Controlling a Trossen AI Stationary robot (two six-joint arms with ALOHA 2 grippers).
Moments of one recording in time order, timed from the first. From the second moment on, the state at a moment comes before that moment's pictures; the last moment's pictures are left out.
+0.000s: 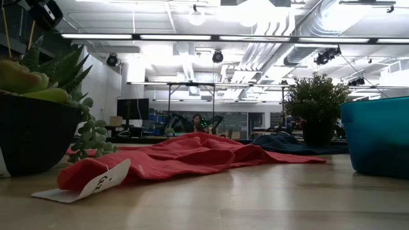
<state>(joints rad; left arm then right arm) -0.73 0.10 0.47 -0.29 -0.78 -0.48 0.23 0.59 0.73 0.21 -0.04 0.20</state>
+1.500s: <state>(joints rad) -0.73 0.10 0.47 -0.29 -0.78 -0.48 0.07 0.25 0.01 0.52 -0.16 0.12</state>
